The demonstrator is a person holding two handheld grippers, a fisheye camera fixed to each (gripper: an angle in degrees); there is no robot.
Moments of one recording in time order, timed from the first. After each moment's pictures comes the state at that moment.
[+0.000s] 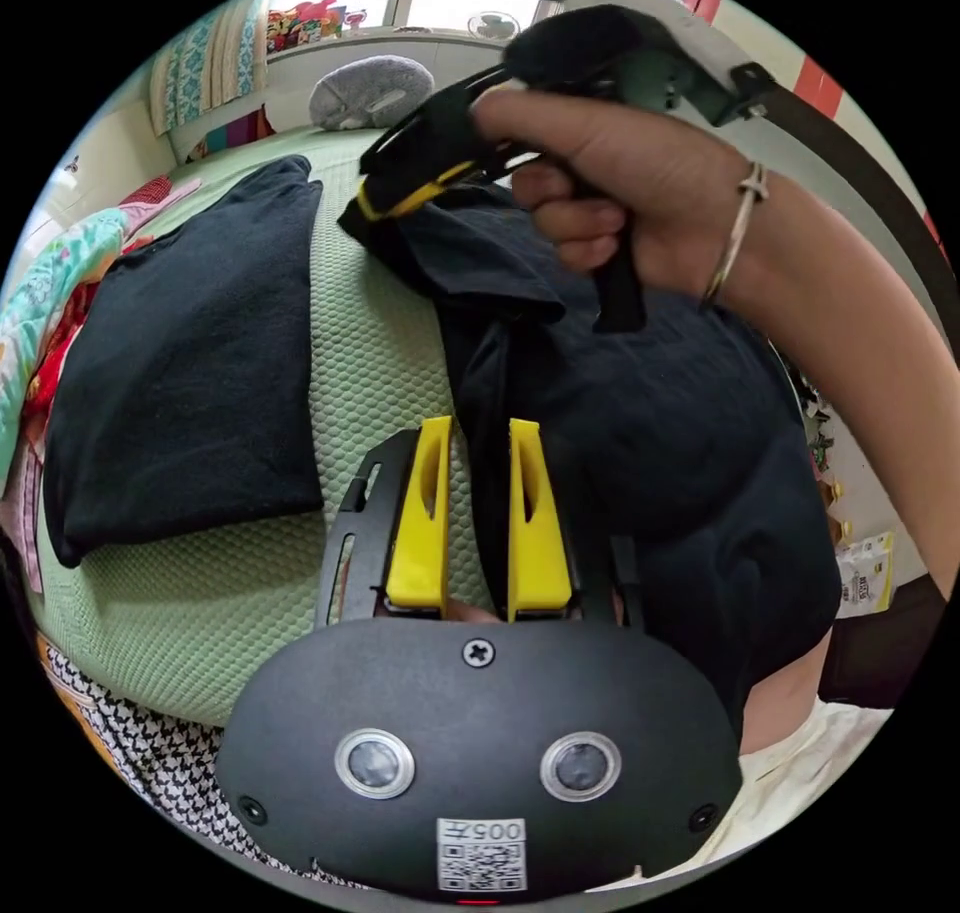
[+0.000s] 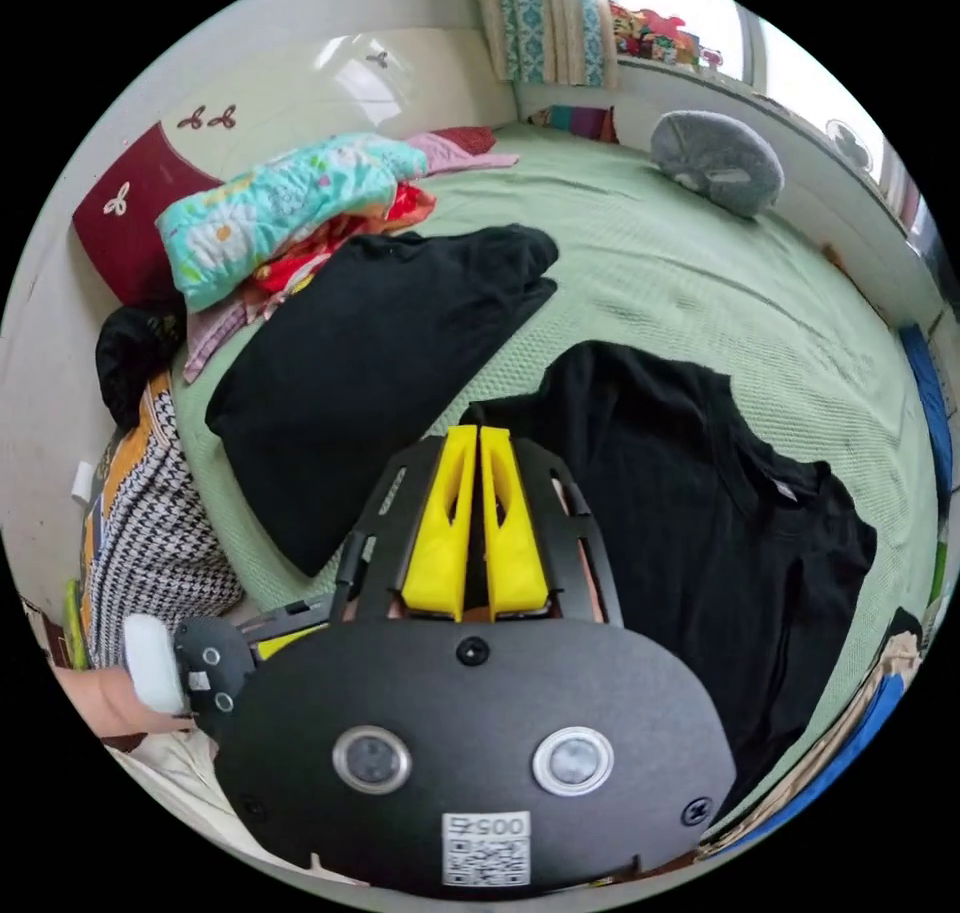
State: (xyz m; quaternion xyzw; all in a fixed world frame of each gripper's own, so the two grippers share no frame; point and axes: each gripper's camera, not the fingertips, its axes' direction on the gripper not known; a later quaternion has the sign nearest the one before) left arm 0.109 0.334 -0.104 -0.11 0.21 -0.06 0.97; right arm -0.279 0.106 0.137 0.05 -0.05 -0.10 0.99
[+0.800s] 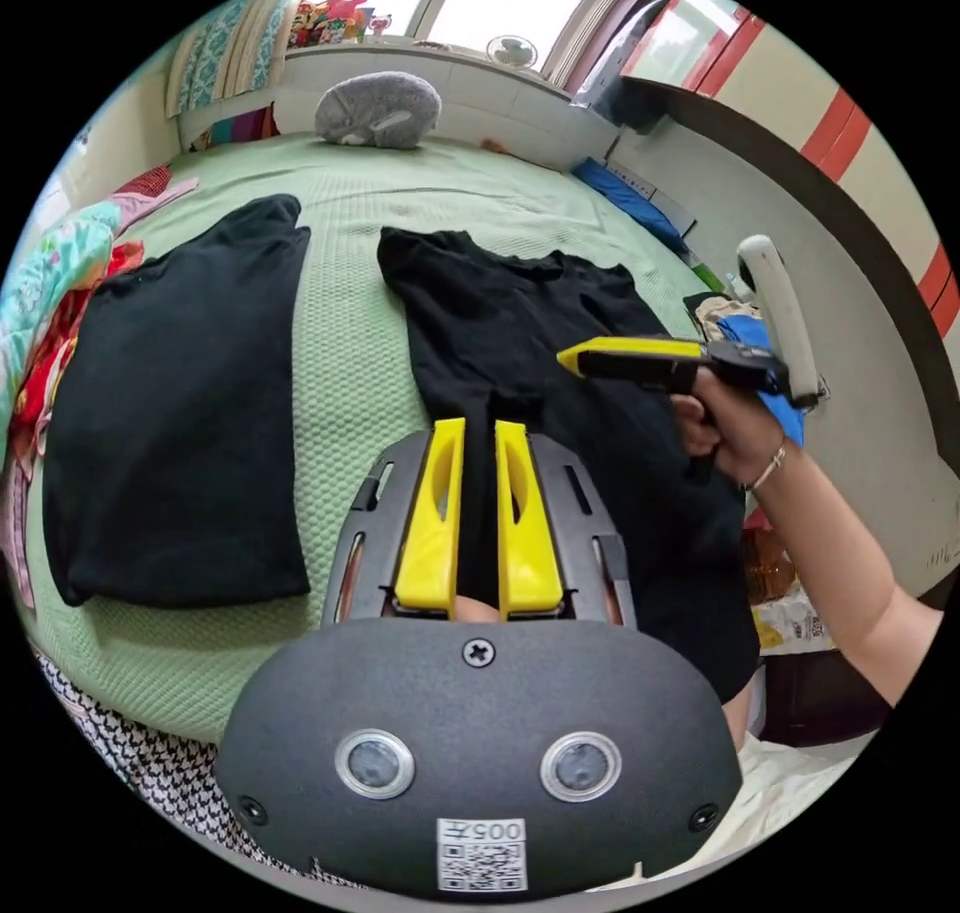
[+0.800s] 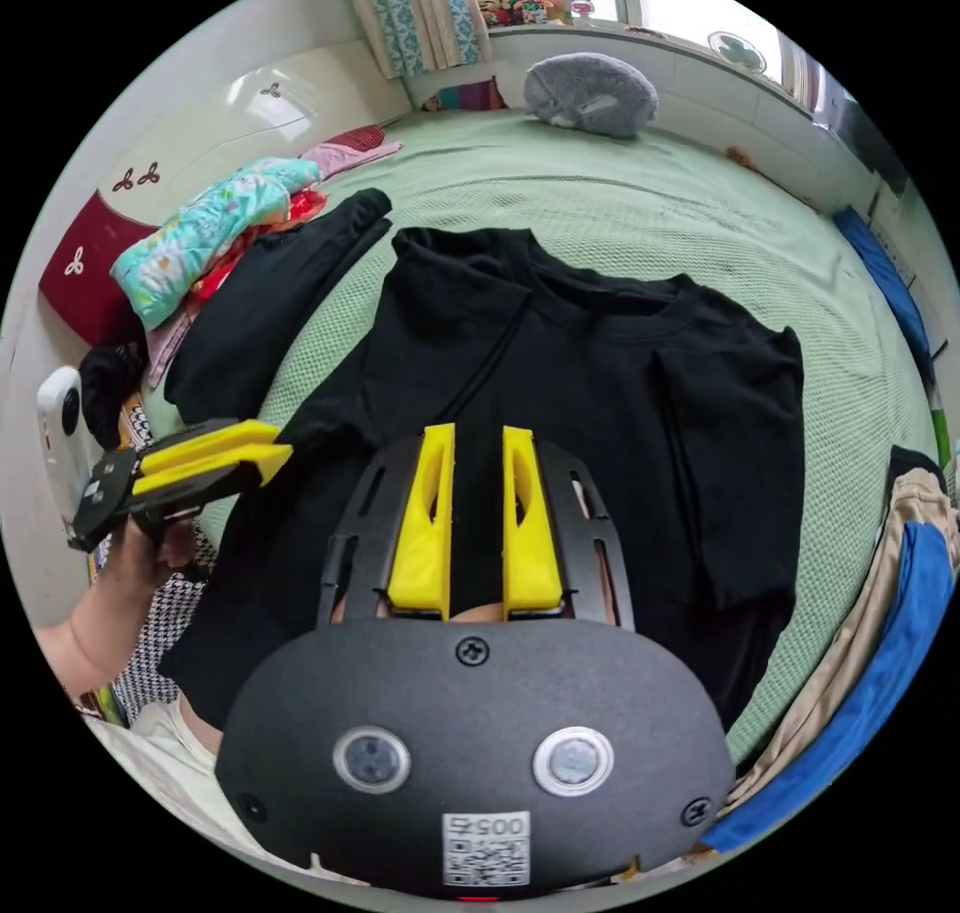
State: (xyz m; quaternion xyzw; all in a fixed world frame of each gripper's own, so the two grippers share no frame) left arm 0.079 0.269 -0.102 -0.08 0.25 -0.11 0.96; right arm -0.140 0.159 0.142 0.01 -0.04 -0.02 1.00
